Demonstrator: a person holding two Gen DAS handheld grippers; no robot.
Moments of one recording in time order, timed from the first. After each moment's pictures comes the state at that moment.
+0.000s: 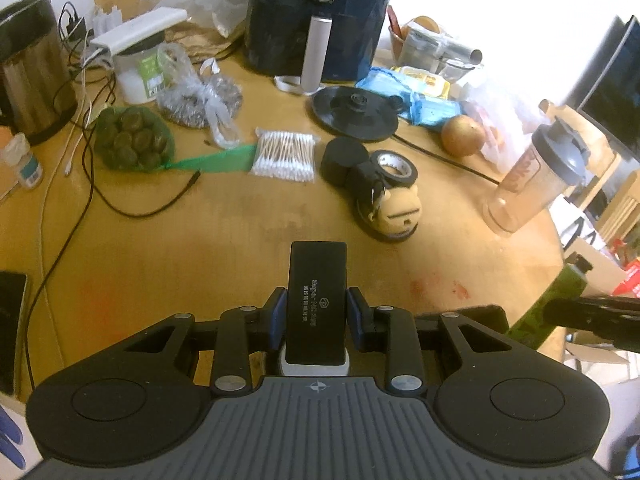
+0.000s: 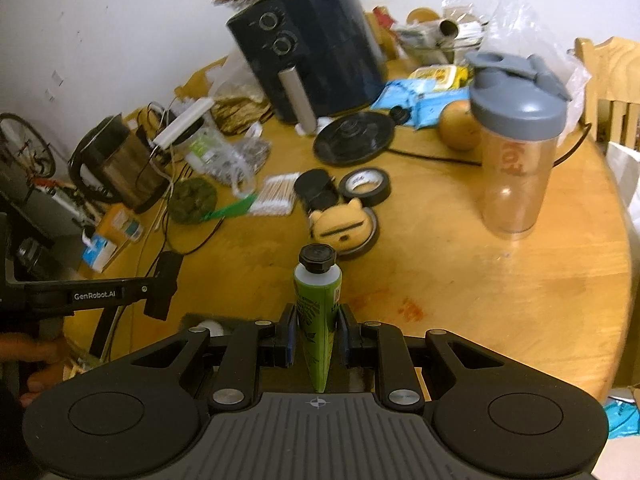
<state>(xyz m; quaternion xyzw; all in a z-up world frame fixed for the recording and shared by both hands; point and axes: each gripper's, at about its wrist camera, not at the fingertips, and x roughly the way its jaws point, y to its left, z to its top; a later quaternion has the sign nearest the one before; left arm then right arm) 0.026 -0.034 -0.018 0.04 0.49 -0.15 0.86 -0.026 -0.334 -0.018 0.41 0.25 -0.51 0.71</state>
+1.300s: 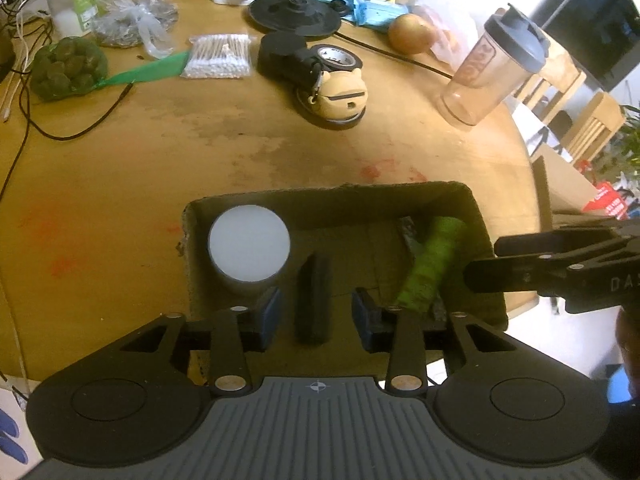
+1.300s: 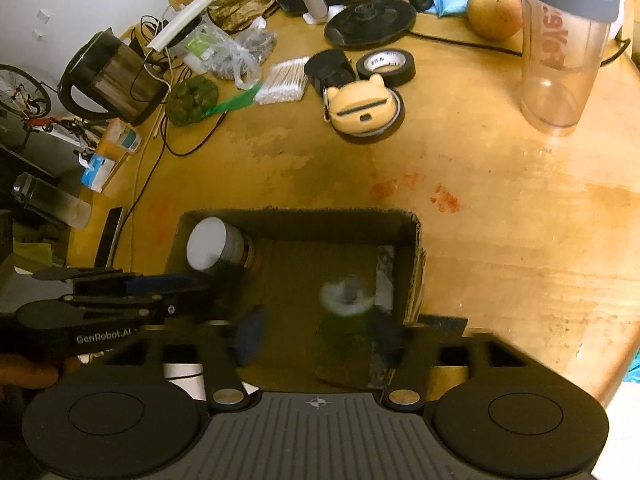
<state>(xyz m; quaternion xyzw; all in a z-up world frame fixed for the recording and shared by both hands) -0.010 -0.049 -0.060 0.06 0.57 -0.22 0.79 -0.003 -0.333 -0.061 0.48 0.33 -0.47 0.66</state>
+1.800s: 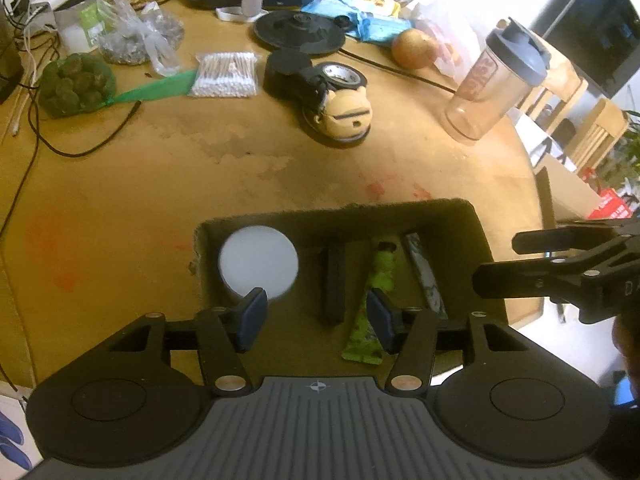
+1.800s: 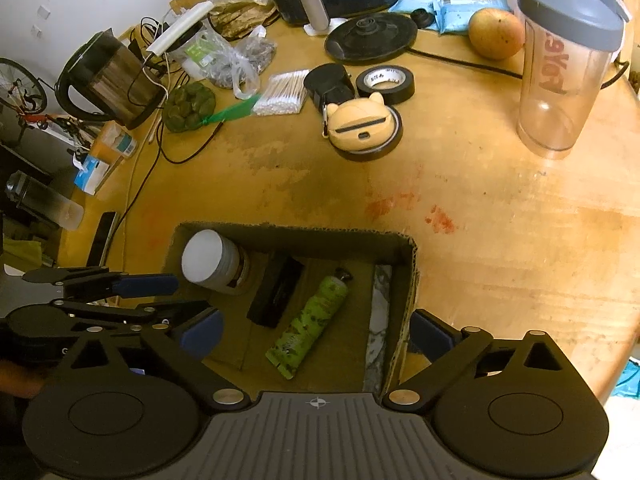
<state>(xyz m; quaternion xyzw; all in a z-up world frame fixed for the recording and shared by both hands) -0.006 -0.049 -0.052 0.07 0.55 -0.21 0.81 0.002 -0.339 -0.054 0.47 0.33 -0.49 0.66</state>
